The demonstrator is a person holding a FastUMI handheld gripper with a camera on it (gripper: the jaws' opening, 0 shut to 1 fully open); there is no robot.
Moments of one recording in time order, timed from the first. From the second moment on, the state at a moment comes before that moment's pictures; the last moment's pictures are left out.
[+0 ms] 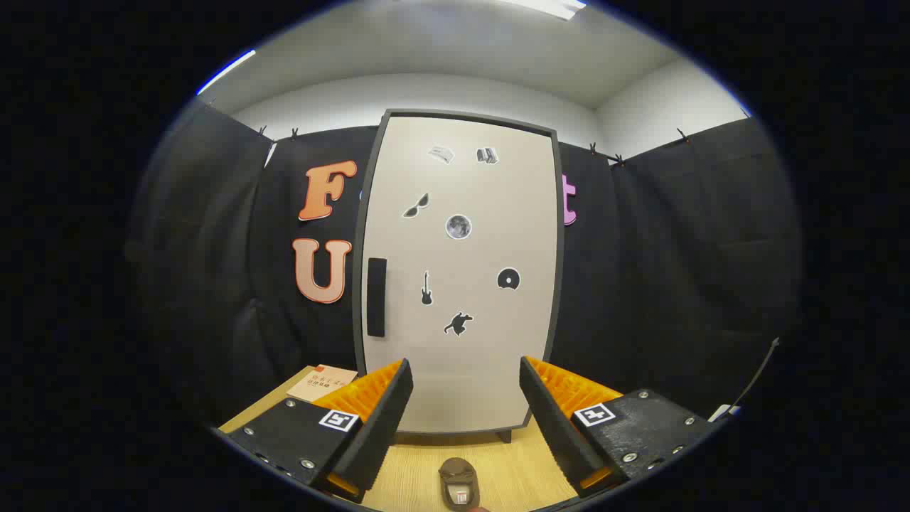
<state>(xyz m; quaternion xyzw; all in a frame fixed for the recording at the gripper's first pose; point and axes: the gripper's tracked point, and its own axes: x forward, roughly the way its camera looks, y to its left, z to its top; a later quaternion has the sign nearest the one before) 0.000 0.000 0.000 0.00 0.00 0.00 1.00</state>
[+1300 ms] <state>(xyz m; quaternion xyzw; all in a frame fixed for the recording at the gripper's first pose) 0.029 0.038 -0.004 0.00 0.01 0.03 1.00</state>
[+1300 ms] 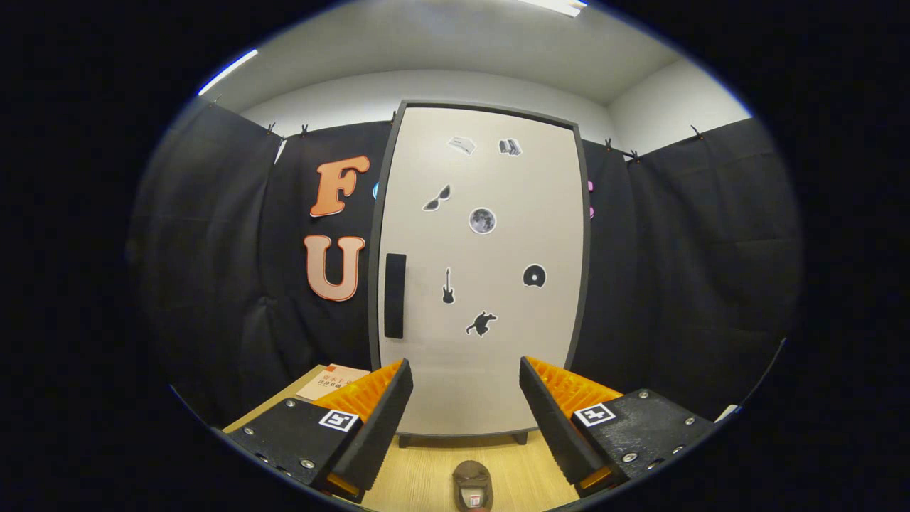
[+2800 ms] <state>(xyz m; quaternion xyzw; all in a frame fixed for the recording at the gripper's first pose) 0.213 0.150 0.016 0.04 0.00 0.04 1.00</state>
